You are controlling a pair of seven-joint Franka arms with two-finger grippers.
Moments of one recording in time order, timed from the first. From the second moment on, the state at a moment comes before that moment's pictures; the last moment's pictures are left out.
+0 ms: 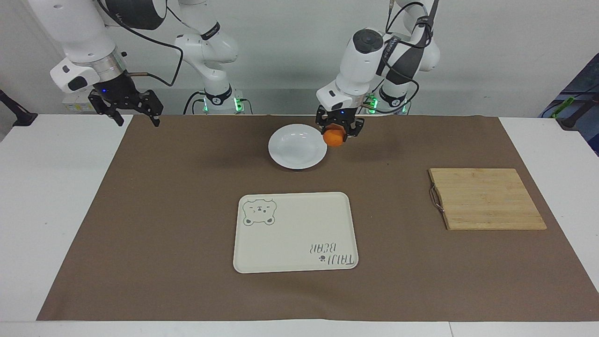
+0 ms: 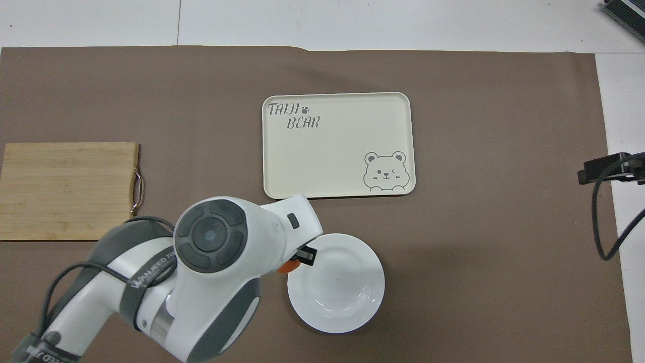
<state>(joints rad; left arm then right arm) -0.72 -0.04 -0.02 -2.02 -0.15 2.02 -0.30 -0.08 -0.03 -0.01 -1.61 -0.01 1.55 -0.06</state>
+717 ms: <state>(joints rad) -1.00 0.08 -0.02 -2.11 -0.20 2.26 -0.50 -0.08 -0.03 -0.01 -1.61 -0.01 1.55 -0.06</state>
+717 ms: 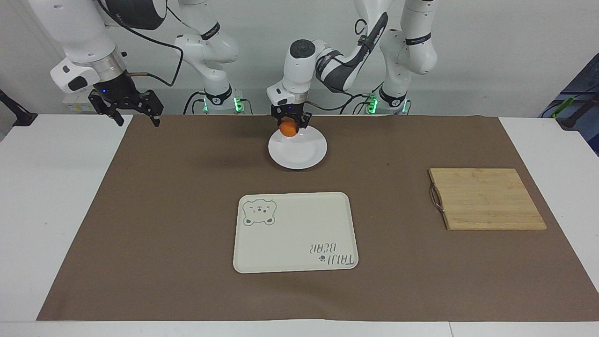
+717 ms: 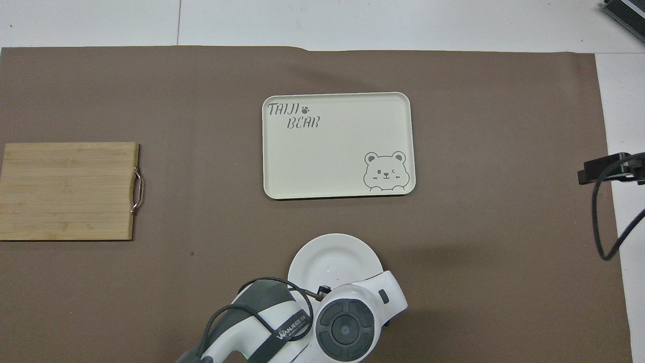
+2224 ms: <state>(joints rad) -0.83 0.12 0.02 -2.03 -0.16 2.29 -0.49 0.05 -0.03 0.00 -2.15 0.63 1.93 -0.10</state>
